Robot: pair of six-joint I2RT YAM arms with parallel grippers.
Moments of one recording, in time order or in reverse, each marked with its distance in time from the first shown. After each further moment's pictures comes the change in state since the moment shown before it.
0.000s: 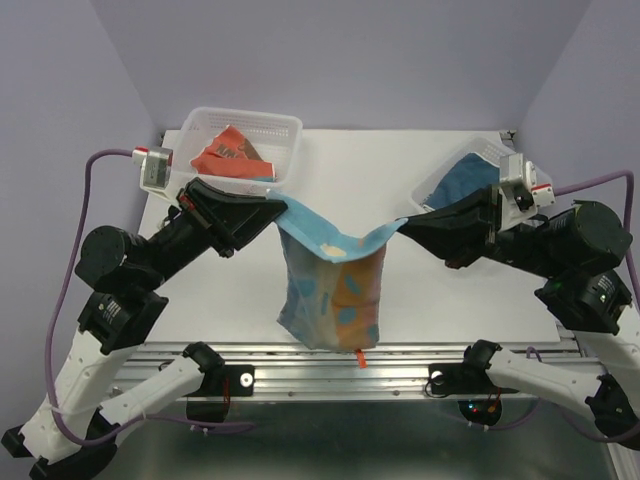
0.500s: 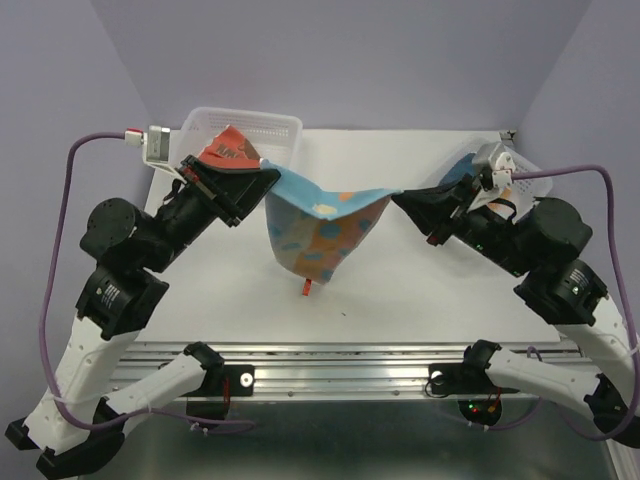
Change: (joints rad) left arm 0.047 0.118 0.129 -0.168 -0.215 0.110; right arm -0.001 0.023 -0.105 0.002 0.393 -0.057
